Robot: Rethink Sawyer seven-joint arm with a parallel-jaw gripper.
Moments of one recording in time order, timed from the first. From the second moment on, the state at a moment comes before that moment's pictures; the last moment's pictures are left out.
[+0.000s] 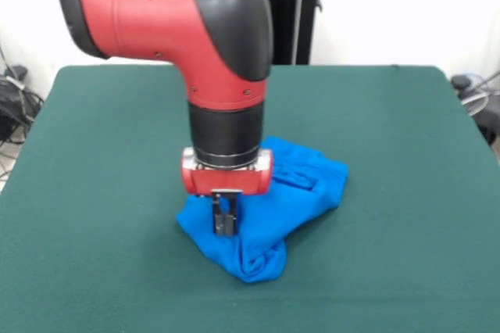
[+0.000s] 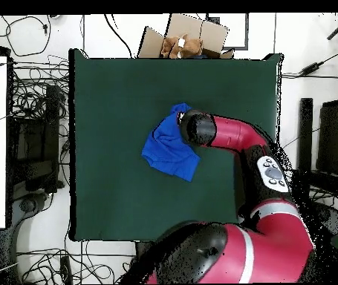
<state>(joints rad) -0.45 -0.38 0.20 1.40 -0.23 0.40 1.57</state>
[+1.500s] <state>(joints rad) -0.43 -0.36 0.20 1.40 -0.26 0.41 1.57</state>
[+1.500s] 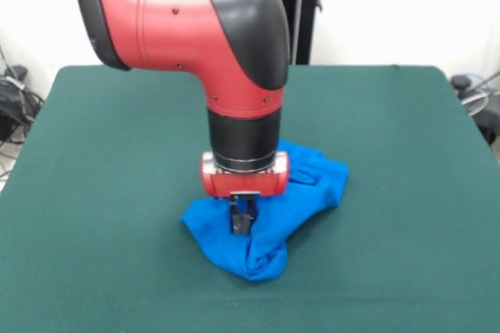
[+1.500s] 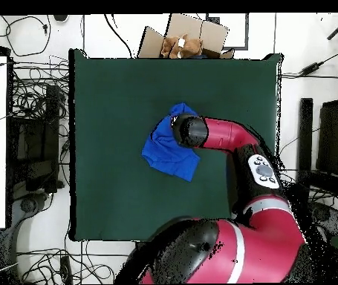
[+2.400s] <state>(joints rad) -0.61 -0.34 0.24 1.39 -0.38 0.48 1.57</state>
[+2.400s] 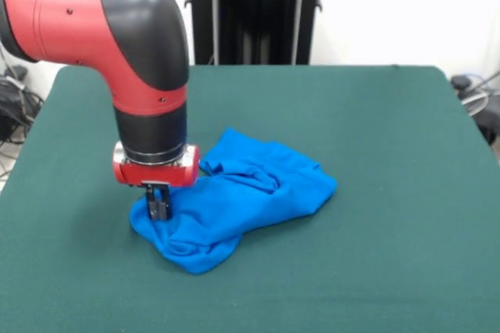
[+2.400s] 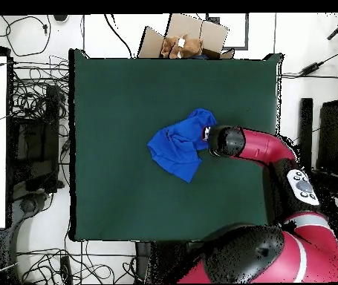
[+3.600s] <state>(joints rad) -0.85 -0.45 0.37 1.34 -0.49 0.74 1.16</state>
